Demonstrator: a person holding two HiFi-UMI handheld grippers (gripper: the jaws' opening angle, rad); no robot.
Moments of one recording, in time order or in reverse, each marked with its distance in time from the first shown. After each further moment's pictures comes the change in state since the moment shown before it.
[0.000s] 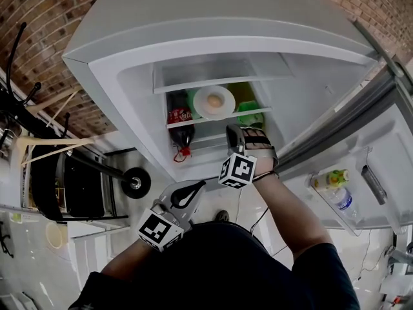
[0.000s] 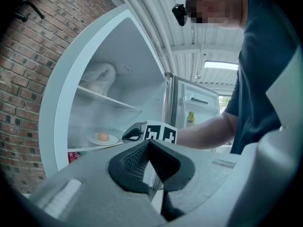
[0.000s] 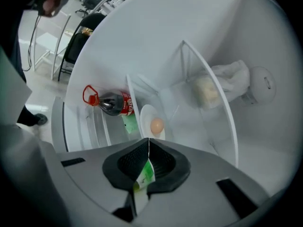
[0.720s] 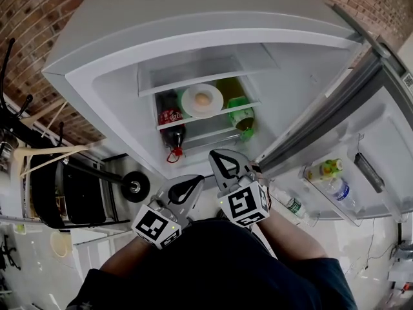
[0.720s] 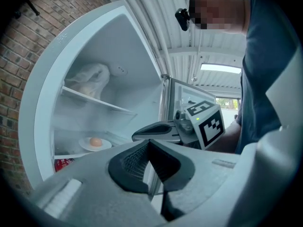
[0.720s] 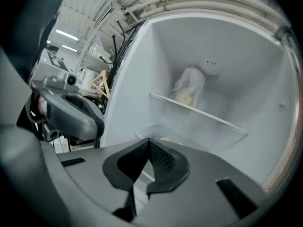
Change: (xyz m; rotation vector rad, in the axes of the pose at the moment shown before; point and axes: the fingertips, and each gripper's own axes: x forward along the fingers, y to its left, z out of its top) left arm 0.018 -0.012 0.017 0.002 -0.015 -0.050; right arm -0.129 -0.007 0.053 0.706 -0.393 0.169
